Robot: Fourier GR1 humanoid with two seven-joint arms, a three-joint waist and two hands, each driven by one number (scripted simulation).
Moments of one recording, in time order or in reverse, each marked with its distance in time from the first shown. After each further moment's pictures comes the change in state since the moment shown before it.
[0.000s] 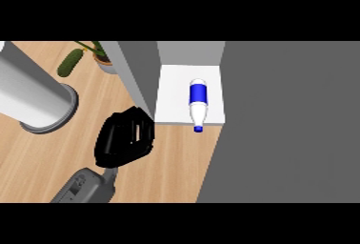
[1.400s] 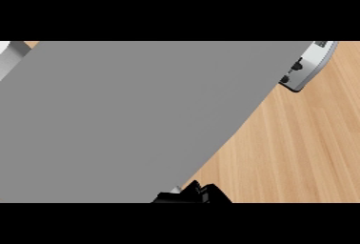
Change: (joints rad) left arm 0.434 0.286 0.253 -0.329 0.131 -0.237 -0.026; right arm -0.614 0.260 0.131 0.278 0.163 -0.237 0.316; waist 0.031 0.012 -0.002
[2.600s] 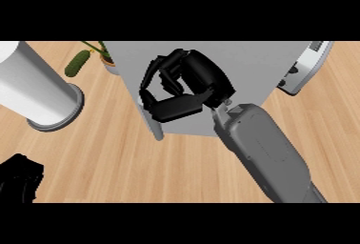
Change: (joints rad) left arm 0.102 0.047 0.116 0.001 0.025 -0.162 -0.022; right arm -0.360 0.109 -0.509 0.853 -0.498 0.414 -0.436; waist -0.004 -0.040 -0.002
